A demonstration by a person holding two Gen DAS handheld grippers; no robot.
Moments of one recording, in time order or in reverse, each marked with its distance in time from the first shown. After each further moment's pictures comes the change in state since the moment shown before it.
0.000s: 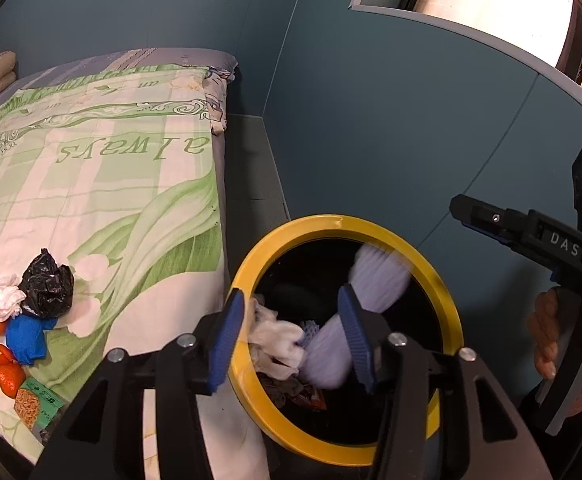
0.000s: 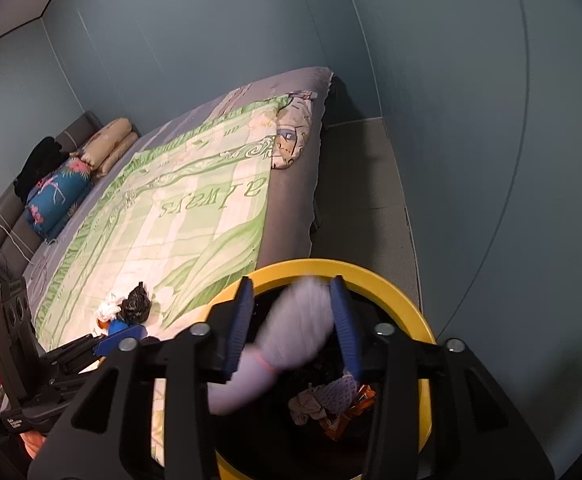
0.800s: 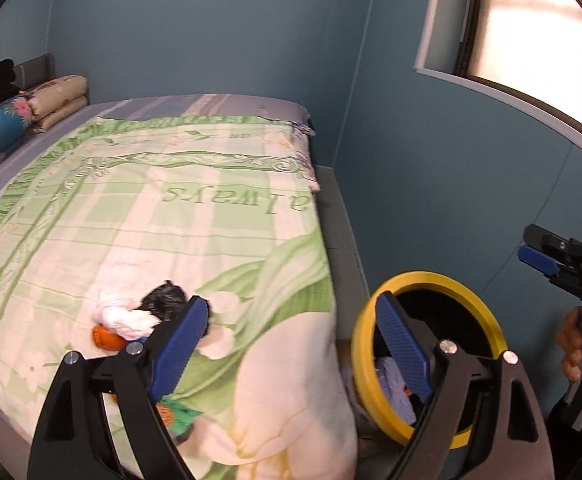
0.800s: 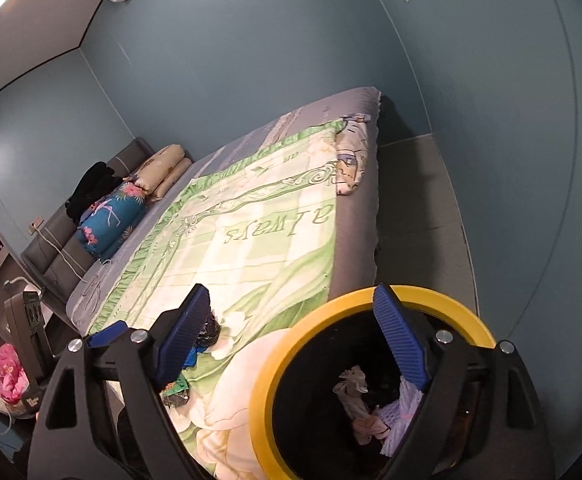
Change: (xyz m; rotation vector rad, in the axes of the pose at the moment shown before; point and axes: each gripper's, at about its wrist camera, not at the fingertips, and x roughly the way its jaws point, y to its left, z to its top) left arm -0.102 0.077 0.006 -0.063 -0.179 0.238; right arm -0.017 0.038 0.010 -0.011 -0.078 0.216
